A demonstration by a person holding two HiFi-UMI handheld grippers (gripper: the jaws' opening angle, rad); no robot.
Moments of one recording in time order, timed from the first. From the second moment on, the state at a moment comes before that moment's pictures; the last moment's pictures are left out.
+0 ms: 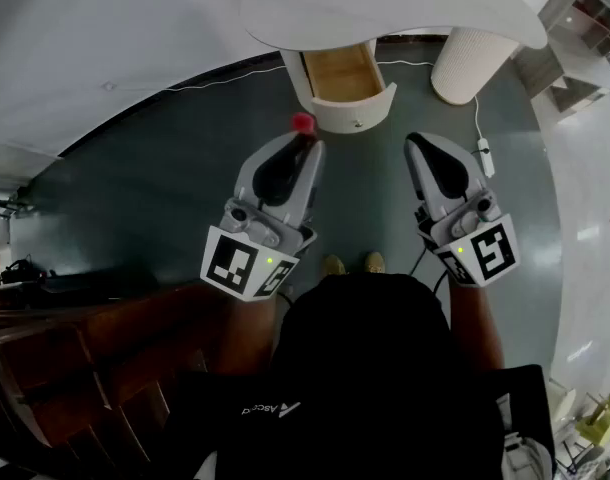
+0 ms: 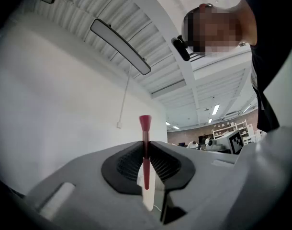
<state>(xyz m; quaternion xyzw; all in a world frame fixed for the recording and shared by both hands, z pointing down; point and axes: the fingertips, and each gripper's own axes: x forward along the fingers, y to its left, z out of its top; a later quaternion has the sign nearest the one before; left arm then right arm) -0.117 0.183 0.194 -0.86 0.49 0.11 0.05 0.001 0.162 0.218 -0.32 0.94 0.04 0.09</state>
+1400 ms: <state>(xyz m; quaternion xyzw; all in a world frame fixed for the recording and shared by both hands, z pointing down) -0.061 0.109 0.205 -0.86 0.50 0.06 0.08 0.079 0.098 0.219 -0.31 0.94 0.04 0.11</state>
